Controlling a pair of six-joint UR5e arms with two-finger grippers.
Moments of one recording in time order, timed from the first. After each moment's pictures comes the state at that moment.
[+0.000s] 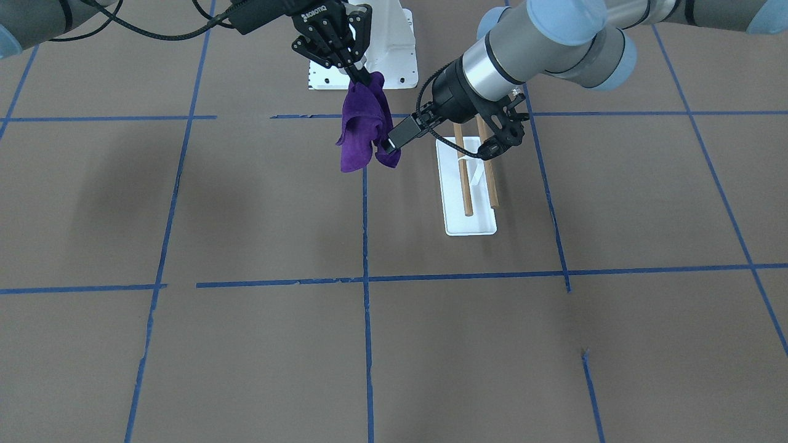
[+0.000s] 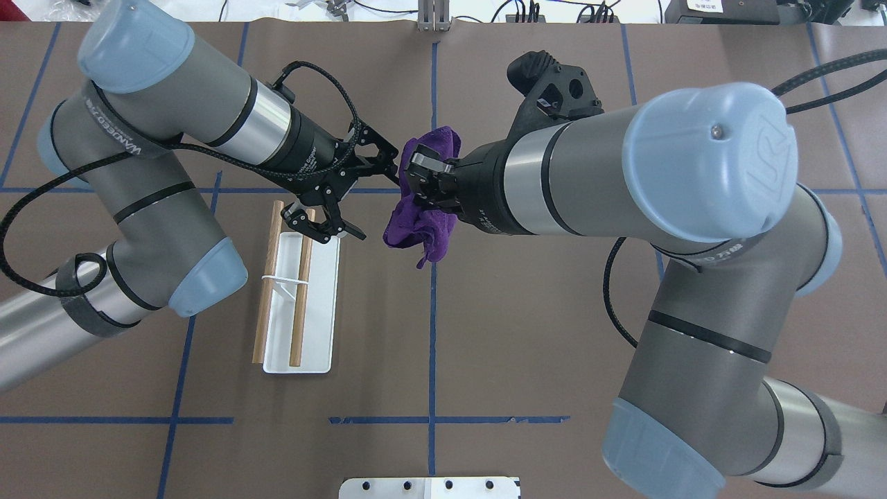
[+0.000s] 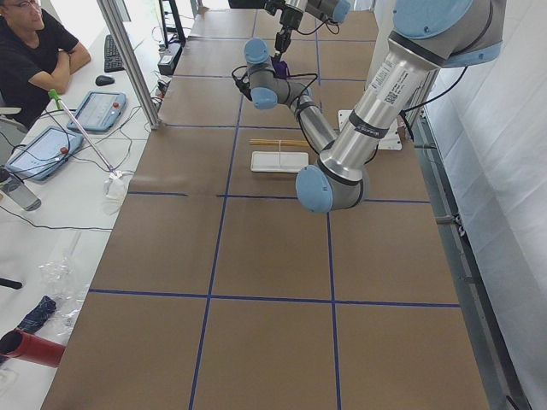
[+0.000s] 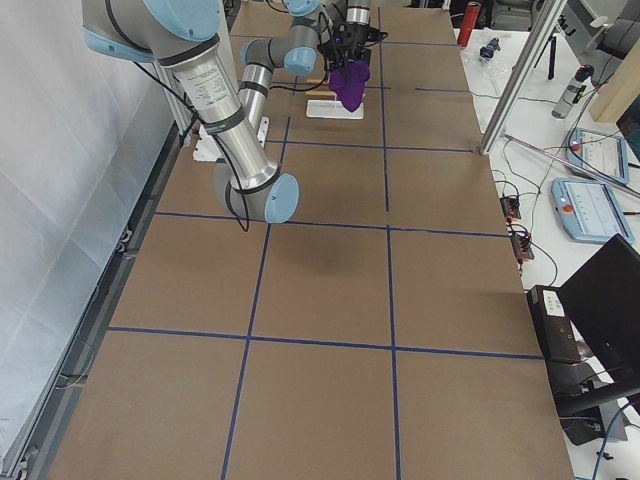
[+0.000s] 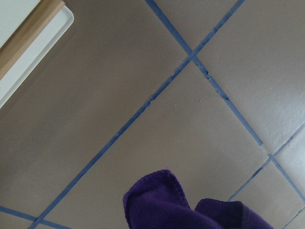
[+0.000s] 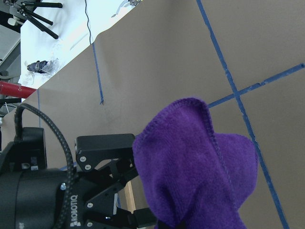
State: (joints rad) left arm -0.75 -2.20 -1.75 -2.07 -2.35 -2.12; right arm 0.53 -0.90 2.13 -1.45 1.73 1.69
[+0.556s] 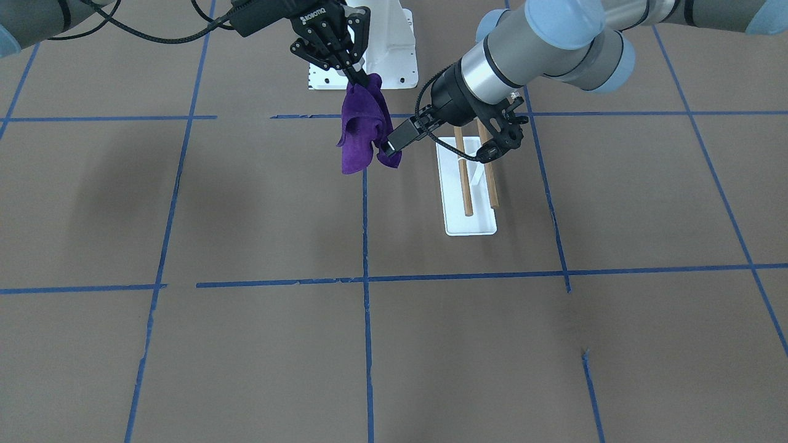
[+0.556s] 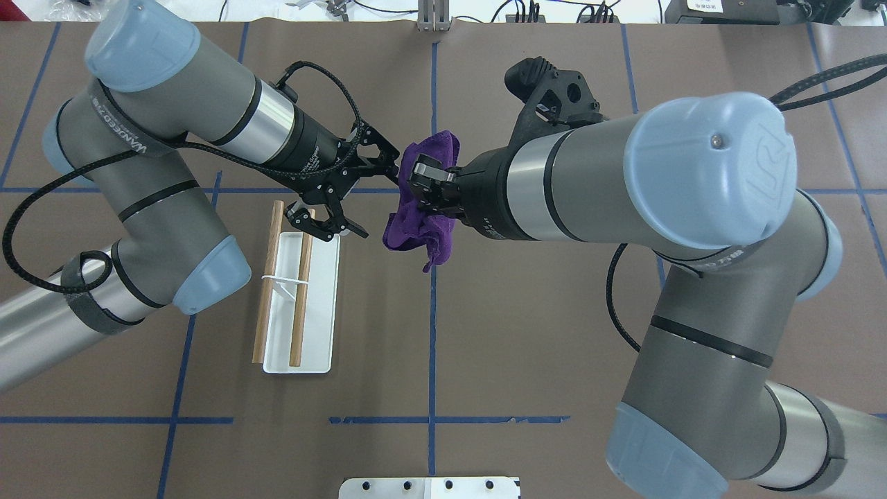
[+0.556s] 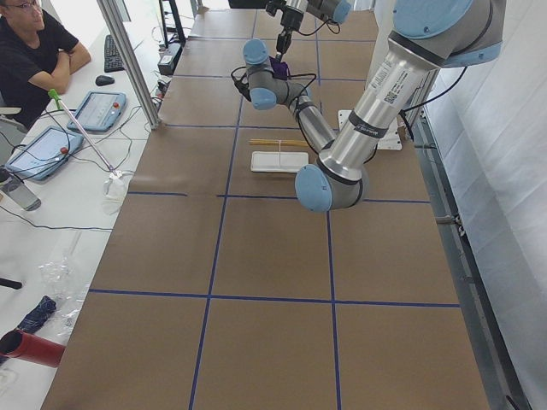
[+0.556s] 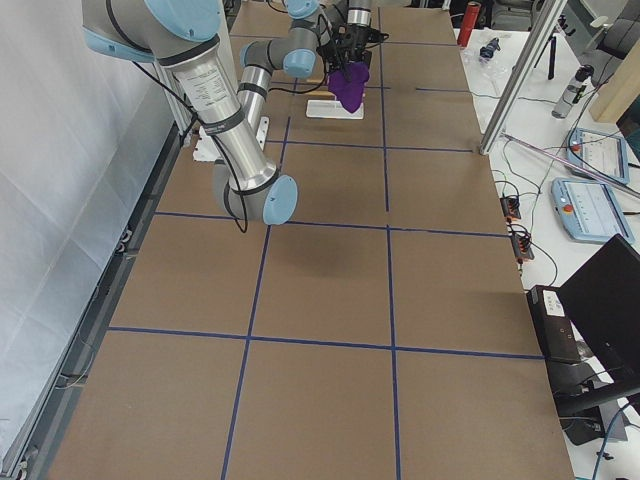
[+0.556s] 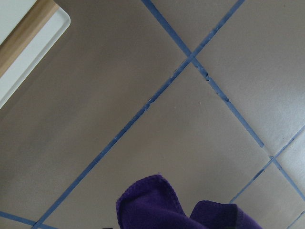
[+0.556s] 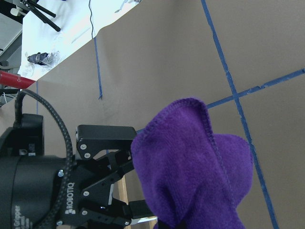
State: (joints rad) left arm -0.75 -2.20 -1.73 -2.07 -2.35 -2.11; right arm 0.52 -0.91 2.13 -1.45 1.72 1.63
